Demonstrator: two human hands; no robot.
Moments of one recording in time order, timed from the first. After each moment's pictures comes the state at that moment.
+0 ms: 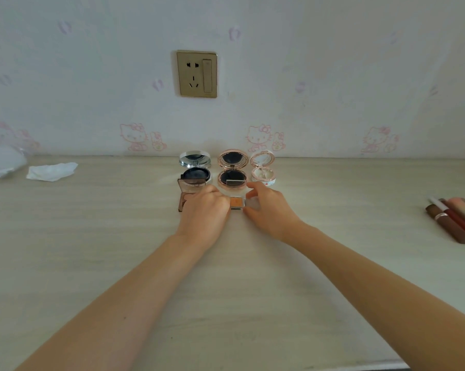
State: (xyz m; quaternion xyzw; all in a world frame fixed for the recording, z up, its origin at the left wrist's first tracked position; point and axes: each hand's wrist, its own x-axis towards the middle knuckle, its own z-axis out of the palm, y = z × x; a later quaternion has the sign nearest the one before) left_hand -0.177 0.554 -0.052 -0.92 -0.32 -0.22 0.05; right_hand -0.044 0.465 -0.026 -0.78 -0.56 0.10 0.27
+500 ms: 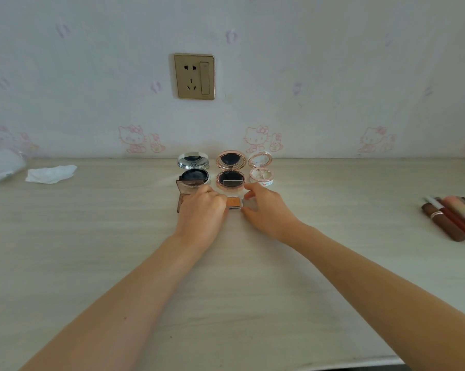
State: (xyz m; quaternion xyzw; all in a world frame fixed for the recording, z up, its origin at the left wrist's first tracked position) left_hand -0.180 0.544 -0.043 -0.91 -0.31 -0.27 0.07; right_hand -0.044 0.462 -0.027 -0.78 -0.56 0.10 0.28
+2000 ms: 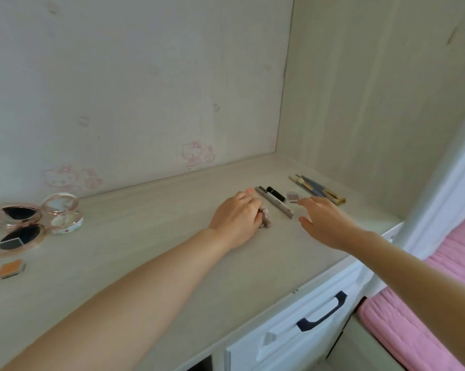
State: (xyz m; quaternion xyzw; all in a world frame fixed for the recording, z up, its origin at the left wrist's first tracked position) left_hand 0.144 0.302 -0.022 -0.98 0.02 -0.21 -0.07; right_hand 0.232 0.106 -0.005 -0.94 -0.34 -0.03 0.07
